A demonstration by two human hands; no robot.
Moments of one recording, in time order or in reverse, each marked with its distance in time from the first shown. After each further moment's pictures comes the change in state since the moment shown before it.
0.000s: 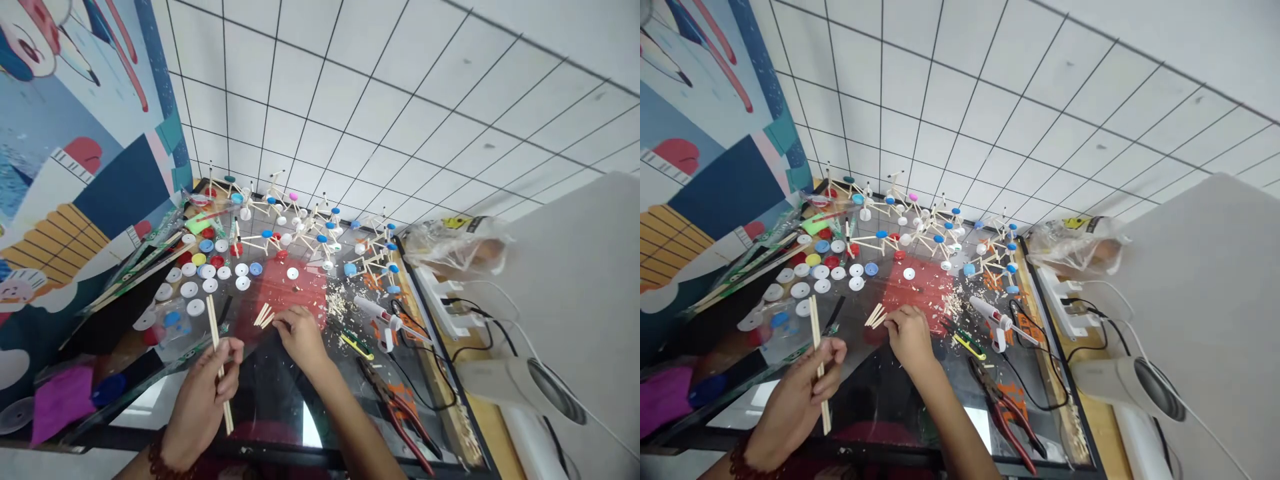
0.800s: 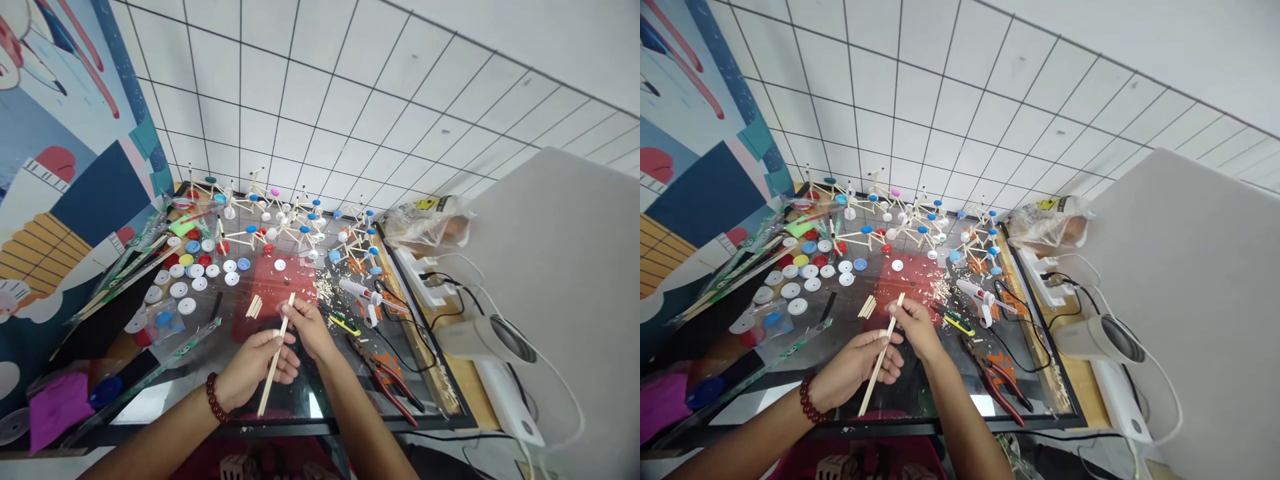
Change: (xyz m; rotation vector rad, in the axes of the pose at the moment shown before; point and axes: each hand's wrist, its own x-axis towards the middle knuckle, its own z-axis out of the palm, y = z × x) left_hand 0.017 -0.016 0.051 0.286 -0.467 -0.310; right_hand -0.019 0.008 -0.013 1.113 0.059 0.352
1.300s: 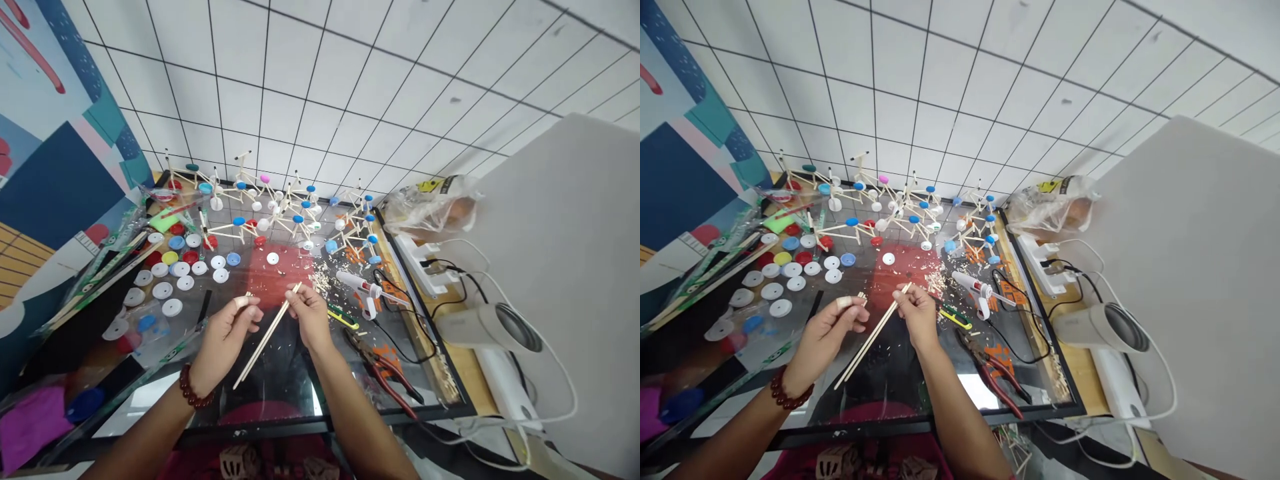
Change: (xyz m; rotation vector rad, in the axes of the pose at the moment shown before) left_hand 0.015 0.023 -0.028 0.537 0.326 0.527; right_hand 0.014 0.012 -0.009 0.157 0.279 -0.089
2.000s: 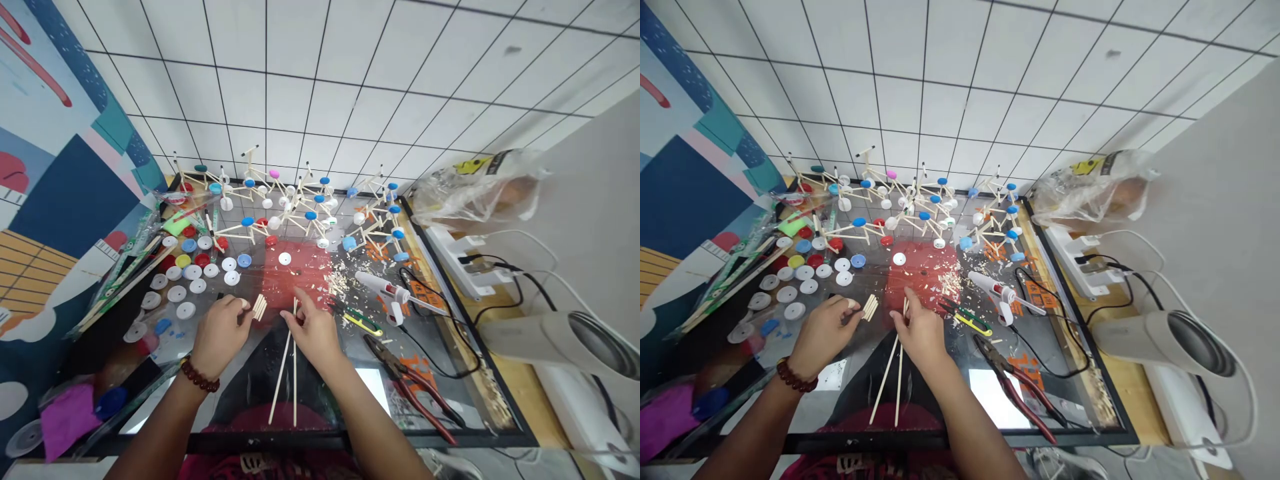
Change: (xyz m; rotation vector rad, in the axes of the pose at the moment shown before) left_hand 0.024 0.000 -0.026 1.099 0.030 0.144; right_hand -0.011 0.006 -0.007 -1.122 -0.125 -0.250
